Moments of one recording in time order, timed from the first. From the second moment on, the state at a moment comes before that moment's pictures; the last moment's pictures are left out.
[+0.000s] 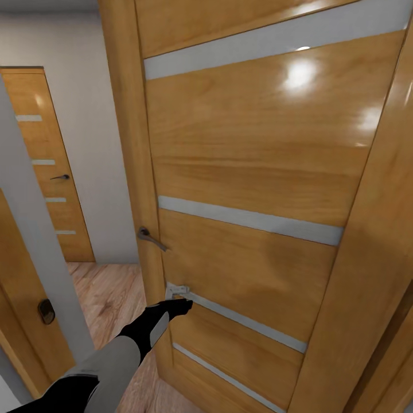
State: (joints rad) left arm -0.80 -0.17 0.02 -0.31 0.09 0.19 0.00; right arm 0.05 -0.09 0.00 0.00 -0.09 -0.70 0.08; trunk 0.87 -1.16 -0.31
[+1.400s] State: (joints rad) left arm -0.80 -0.17 0.02 -0.30 0.07 0.19 0.00; right arm 0.05 -0.09 0.01 0.00 -0.09 -0.70 0.09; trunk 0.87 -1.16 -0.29
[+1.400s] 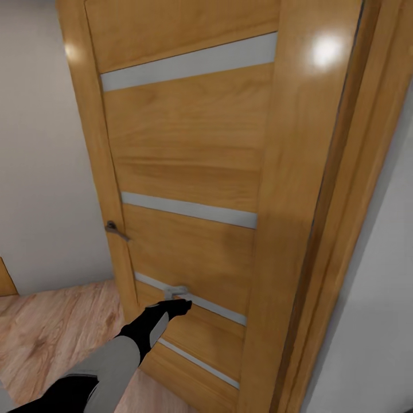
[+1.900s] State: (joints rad) left arm -0.80 -0.17 0.02 -0.30 0.08 0.19 0.00; right arm 0.05 -0.09 0.01 0.00 -0.09 -0.71 0.10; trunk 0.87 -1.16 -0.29
